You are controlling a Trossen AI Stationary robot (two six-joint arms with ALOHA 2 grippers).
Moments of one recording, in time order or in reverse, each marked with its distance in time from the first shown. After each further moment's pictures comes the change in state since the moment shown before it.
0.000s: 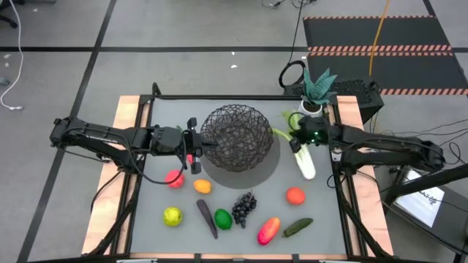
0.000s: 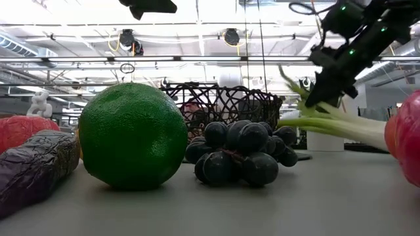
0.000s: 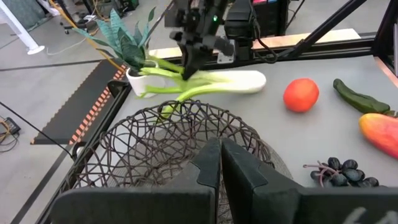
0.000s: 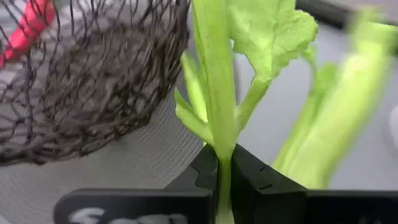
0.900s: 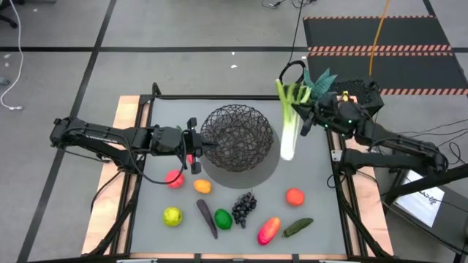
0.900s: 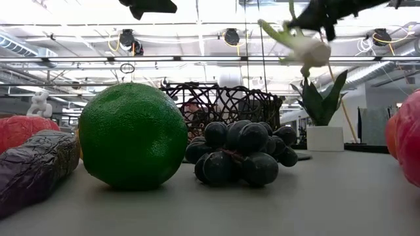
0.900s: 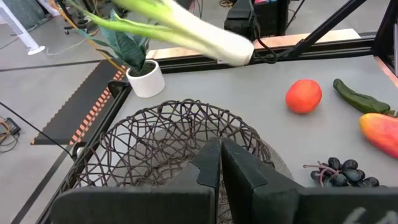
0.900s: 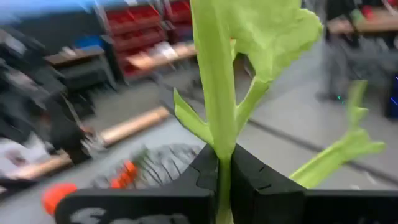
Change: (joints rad) left arm 0.000 0.000 0.000 0.000 0.000 0.002; right arm -0.003 -0.128 0.216 0.324 -0.003 -0.231
